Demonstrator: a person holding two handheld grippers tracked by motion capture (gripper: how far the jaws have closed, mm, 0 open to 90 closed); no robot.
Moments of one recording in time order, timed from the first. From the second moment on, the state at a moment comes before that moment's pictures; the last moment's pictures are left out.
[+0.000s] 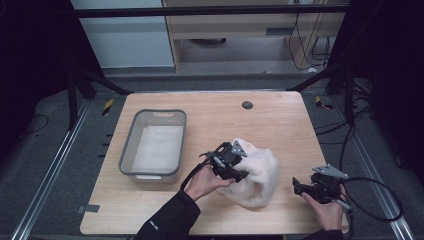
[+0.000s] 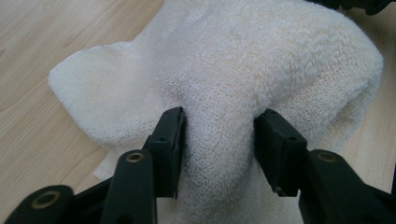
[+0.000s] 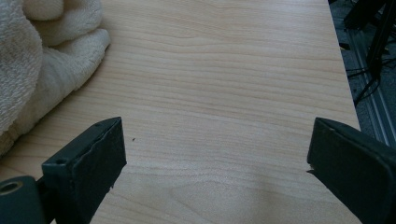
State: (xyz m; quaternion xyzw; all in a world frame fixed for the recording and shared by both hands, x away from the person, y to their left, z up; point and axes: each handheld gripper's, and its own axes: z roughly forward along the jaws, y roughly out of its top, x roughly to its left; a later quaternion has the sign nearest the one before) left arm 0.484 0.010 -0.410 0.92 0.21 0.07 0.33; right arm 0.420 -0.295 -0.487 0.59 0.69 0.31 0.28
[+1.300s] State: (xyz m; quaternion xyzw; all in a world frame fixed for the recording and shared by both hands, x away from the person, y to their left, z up) left arm 0.437 0.176 -0.378 0.82 0.33 0.21 0.42; right arm 0.419 -0.294 -0.488 0.59 0.69 0.31 0.28
